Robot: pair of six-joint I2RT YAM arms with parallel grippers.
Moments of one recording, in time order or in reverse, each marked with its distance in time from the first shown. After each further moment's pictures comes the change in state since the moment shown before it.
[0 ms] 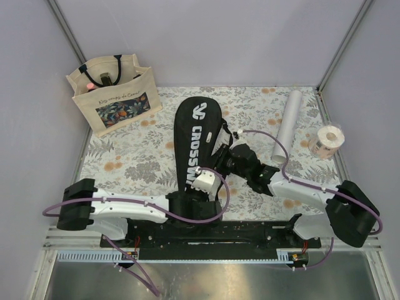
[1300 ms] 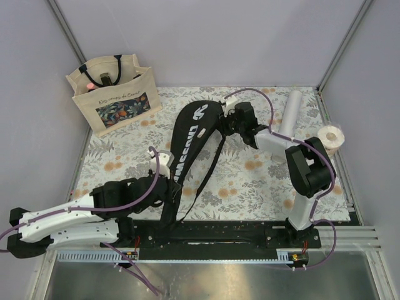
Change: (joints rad) left arm 0.236 -0.665 -0.115 -0.001 0.405 0.248; right arm -0.377 0.479 0.445 -0.015 -0.232 -1.147
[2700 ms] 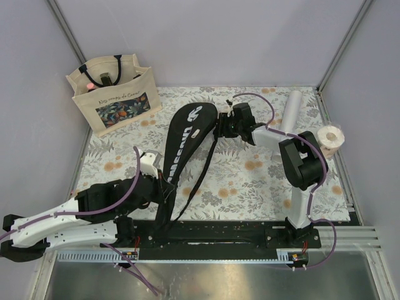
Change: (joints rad) left arm 0.002 -0.124 0.020 -0.067 0.014 -0.050; right arm -0.027 0.132 0.131 -0.142 -0.024 0.396
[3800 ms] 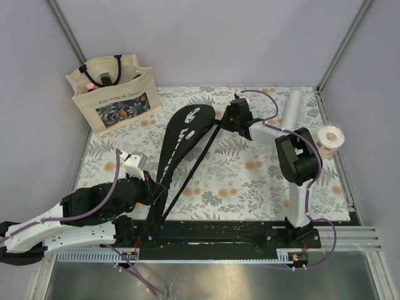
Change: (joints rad) left arm 0.000 -0.130 0.000 -0.090 -0.018 -0.020; right arm -0.003 0.081 0.111 -0.023 0.241 0.255
